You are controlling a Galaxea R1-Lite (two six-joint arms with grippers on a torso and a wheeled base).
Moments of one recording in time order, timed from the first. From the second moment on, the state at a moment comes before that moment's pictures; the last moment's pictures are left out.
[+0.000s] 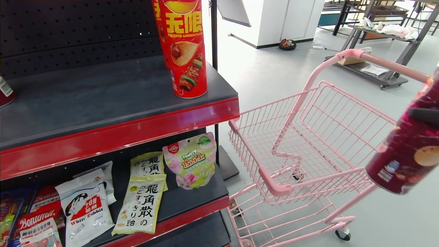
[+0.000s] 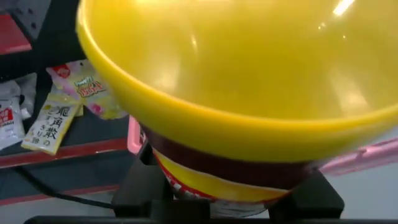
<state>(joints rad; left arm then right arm) 0.00 0.00 0.00 0.00 0.02 0.01 0.22 1.00 -0.94 0.18 0.05 0.03</state>
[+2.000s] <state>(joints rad) 0.00 0.00 0.00 0.00 0.02 0.01 0.08 0.67 -0.70 0.21 0.02 -0.14</state>
